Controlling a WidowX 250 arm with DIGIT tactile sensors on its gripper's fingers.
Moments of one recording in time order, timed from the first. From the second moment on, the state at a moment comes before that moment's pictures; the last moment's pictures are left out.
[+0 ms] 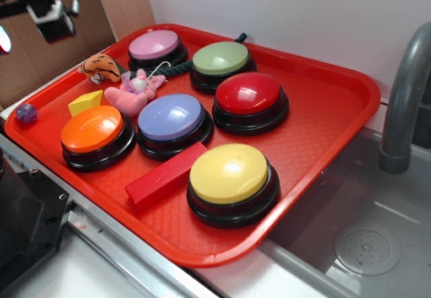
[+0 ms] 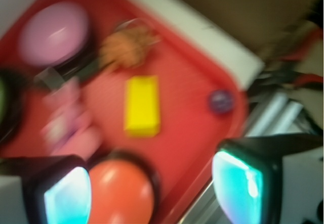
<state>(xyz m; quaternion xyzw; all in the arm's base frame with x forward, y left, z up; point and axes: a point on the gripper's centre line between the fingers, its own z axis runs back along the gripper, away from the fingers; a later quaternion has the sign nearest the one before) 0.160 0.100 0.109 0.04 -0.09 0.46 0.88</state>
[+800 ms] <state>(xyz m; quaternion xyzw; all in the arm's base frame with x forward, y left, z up) 0.182 0.111 0.025 0.02 -0.09 0.49 0.87</state>
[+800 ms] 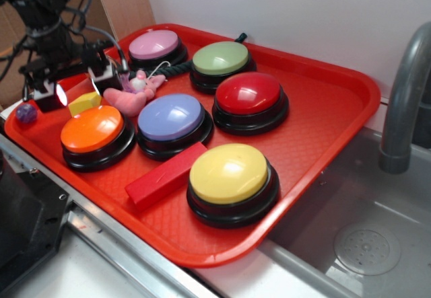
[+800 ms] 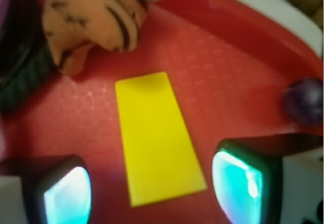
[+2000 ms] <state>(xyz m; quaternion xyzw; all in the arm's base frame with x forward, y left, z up) 0.180 0.099 0.066 0.00 -0.05 0.34 0.94</state>
